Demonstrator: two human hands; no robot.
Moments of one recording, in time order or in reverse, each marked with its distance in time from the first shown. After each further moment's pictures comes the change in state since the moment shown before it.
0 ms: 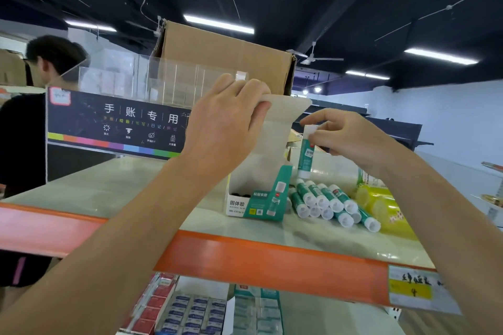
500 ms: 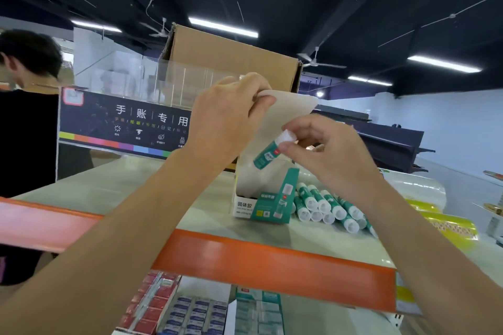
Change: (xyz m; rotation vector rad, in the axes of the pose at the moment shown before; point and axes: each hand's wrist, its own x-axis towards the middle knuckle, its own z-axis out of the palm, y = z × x) left_hand 0.009 -0.012 -0.003 -0.150 -0.039 -0.157; right_hand -0.033 -0.027 0.044 -0.003 0.171 -0.319
